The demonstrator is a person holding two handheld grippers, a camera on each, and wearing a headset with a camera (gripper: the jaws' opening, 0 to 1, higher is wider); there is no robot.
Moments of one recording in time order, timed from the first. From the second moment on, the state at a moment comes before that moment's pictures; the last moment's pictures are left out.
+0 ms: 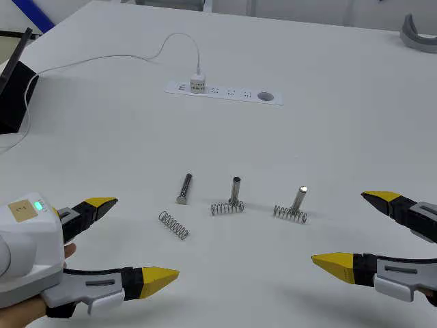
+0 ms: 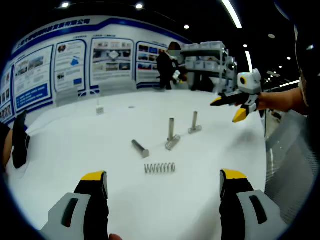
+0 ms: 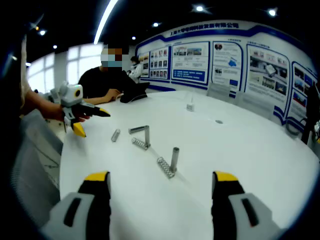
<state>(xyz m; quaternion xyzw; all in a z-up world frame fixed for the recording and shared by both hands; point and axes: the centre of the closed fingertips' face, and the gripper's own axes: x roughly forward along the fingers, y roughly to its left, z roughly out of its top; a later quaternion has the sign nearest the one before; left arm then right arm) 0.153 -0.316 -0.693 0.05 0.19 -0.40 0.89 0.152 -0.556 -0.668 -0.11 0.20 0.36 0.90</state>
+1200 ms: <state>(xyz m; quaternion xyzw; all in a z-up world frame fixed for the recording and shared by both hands) 0.172 -0.315 -0.672 0.04 0.18 -0.39 0.90 0.147 -0.558 -0.660 -0.10 0.19 0.35 0.91</state>
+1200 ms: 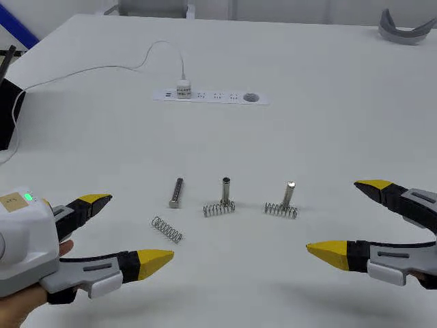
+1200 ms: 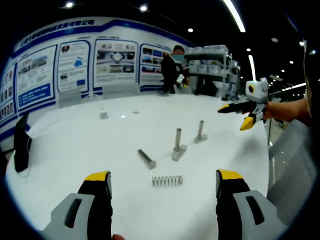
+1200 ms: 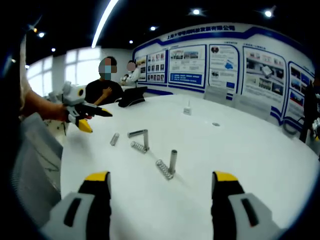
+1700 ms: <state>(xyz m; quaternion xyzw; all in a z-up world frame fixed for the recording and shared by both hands) 0.202 -0.317 -0.664 0.04 0.18 -0.37 0.91 0.147 -0.559 -0.657 -0.10 0.19 0.35 0.91</state>
